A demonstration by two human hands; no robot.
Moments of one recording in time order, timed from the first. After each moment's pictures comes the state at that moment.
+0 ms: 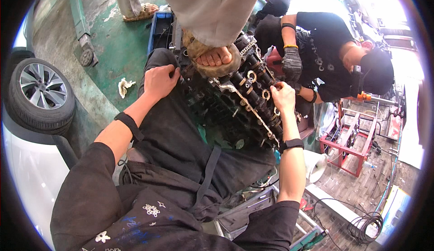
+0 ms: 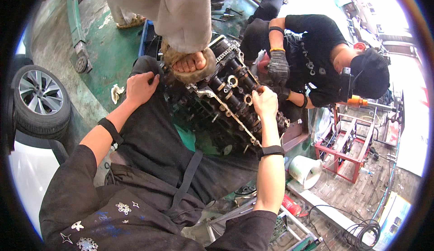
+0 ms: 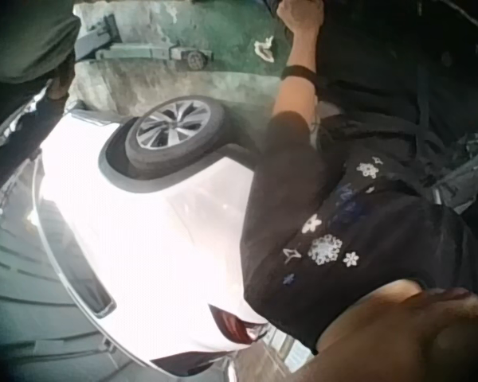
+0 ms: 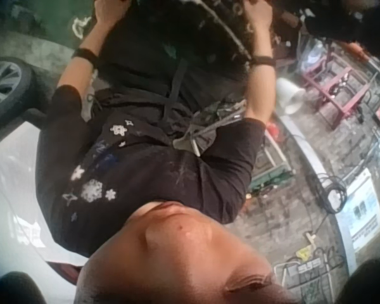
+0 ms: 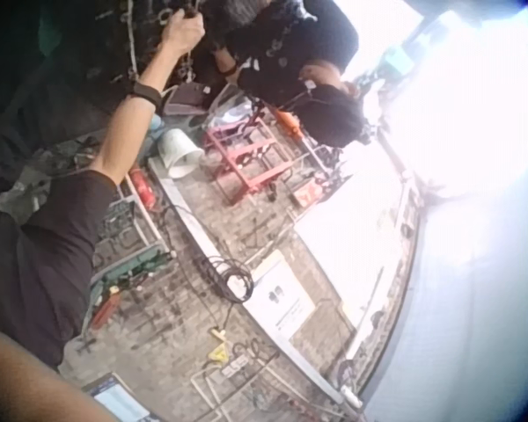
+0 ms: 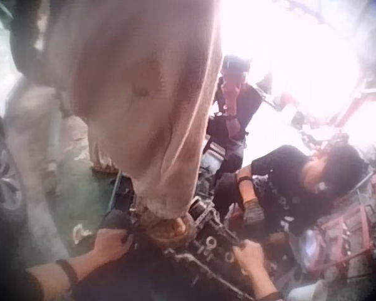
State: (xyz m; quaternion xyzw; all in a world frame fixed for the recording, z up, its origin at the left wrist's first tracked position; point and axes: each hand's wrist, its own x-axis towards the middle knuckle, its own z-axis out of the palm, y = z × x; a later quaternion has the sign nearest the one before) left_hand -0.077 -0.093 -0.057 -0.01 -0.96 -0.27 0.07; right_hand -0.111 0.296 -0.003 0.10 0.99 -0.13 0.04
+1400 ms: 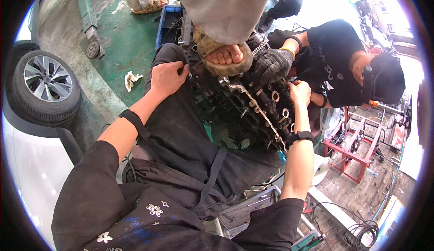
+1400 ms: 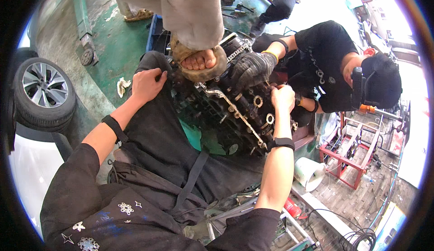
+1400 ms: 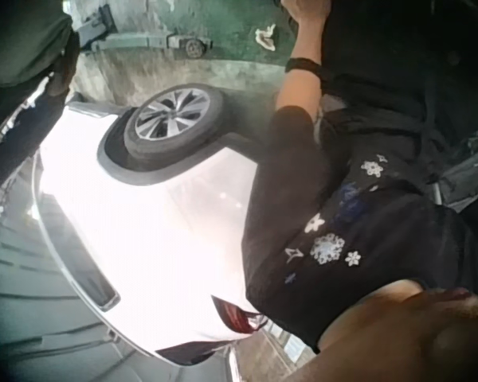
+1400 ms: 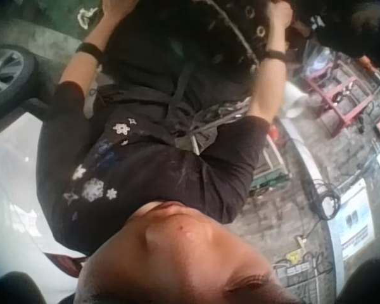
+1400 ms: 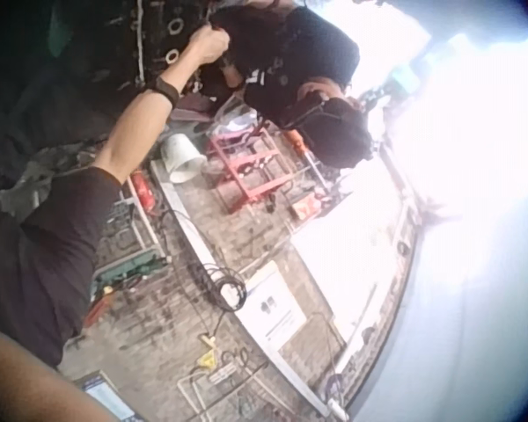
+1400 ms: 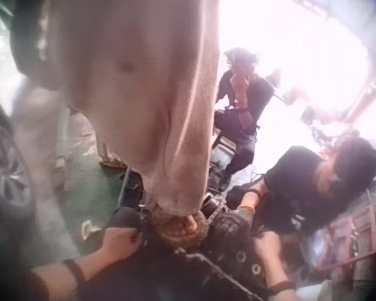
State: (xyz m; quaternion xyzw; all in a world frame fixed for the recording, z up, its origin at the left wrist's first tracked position) left_hand -0.079 -0.094 -0.055 0.00 -0.96 -0.26 0.04; right_hand -0.143 0.309 -0.002 0.19 0.98 -0.07 0.07
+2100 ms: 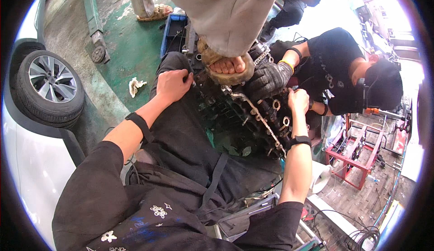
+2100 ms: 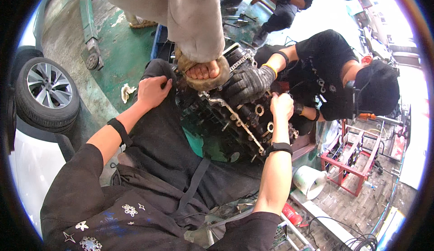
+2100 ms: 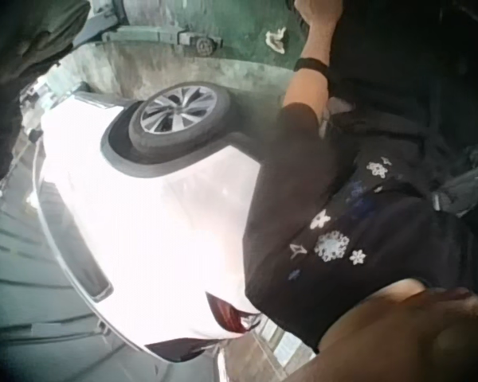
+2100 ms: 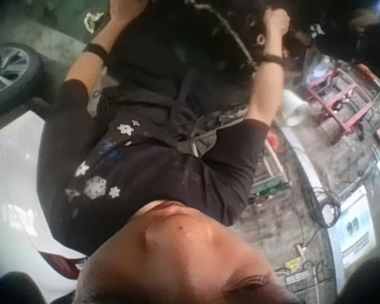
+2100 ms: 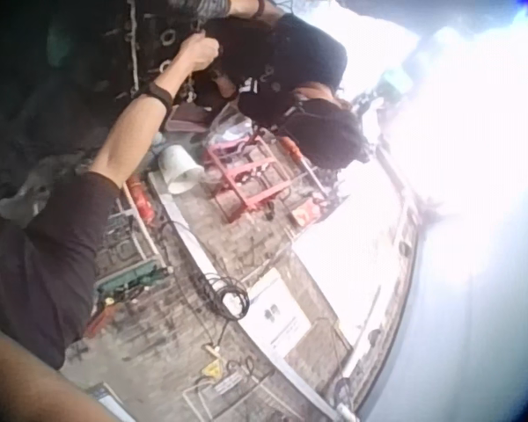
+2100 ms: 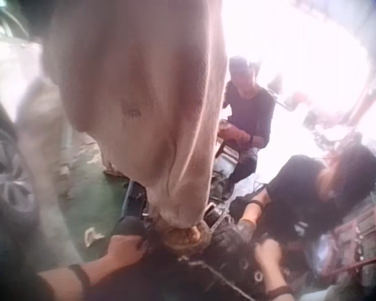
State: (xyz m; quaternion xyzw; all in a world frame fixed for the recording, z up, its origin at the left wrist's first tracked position) left_hand -0.079 -0.095 -0.052 0.00 -0.97 -0.24 0.01; right_hand -0.144 0.295 -0.010 0.20 0.98 0.01 0.05
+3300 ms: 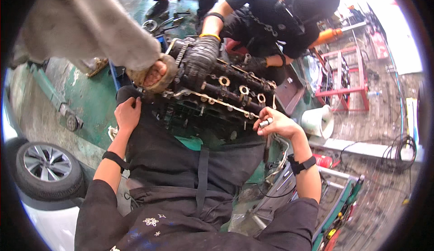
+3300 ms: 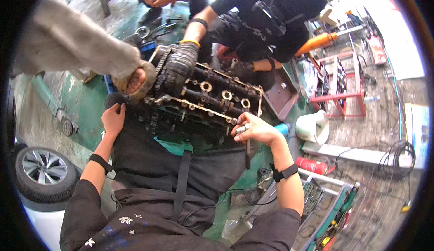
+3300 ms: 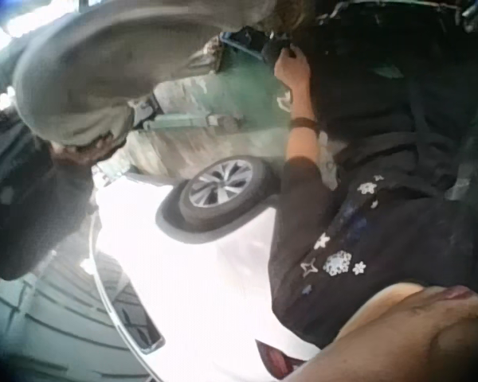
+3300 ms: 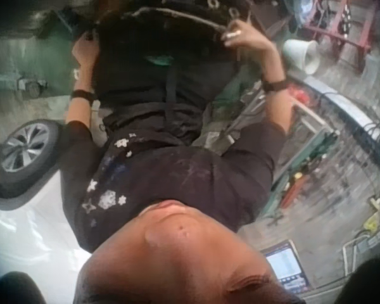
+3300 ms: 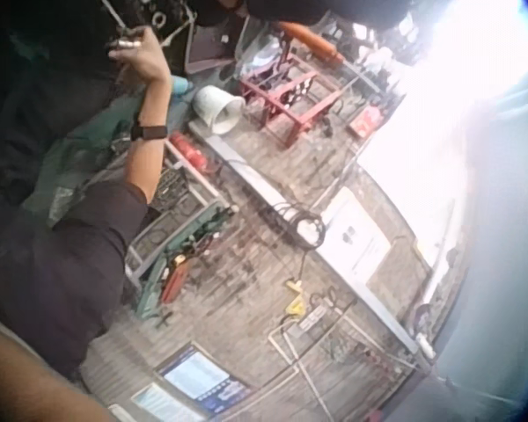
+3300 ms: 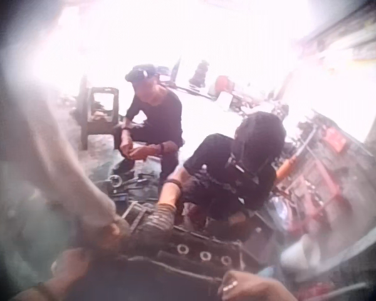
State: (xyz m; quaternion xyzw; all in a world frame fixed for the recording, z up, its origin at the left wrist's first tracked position) left_hand -0.082 -0.084 -0.049 -0.02 -0.97 -0.24 0.03; right_hand 0.041 0.357 0.102 0.21 0.70 -0.58 0.37
